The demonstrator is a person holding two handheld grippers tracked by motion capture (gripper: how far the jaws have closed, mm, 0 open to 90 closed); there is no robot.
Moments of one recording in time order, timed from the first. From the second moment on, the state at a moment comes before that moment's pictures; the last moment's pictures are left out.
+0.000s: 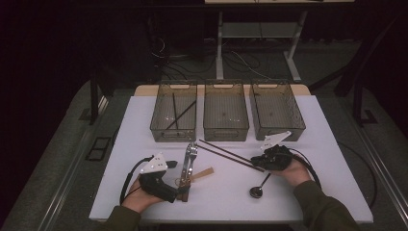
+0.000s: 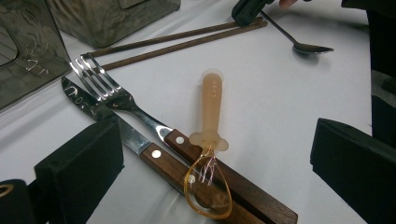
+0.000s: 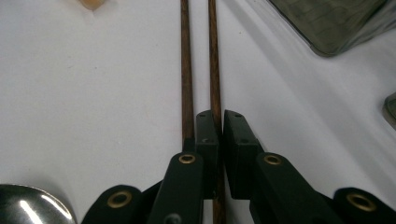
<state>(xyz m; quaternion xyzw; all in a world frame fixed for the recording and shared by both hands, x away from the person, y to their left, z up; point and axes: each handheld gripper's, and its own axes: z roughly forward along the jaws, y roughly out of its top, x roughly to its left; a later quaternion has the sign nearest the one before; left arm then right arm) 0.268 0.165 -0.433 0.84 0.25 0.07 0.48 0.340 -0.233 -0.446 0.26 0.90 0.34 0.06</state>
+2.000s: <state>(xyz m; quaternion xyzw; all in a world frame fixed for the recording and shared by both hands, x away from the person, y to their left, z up) 0.268 0.164 -0.433 0.83 0.26 0.07 0.48 0.321 -0.247 -0.386 0.26 0.86 0.44 0.05</state>
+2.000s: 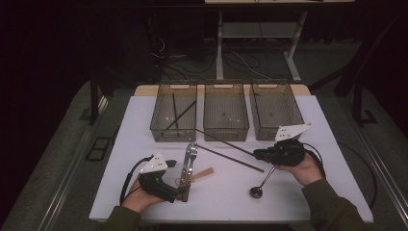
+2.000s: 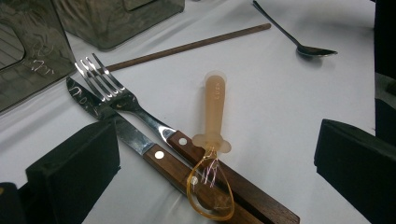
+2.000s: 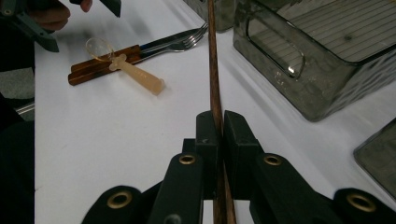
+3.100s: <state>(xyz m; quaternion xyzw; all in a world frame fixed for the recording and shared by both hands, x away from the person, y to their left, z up) 0.267 0.161 -0.435 0.84 0.25 0.08 0.47 0.371 -0.179 -0.353 0.34 0.84 0.42 0.08</state>
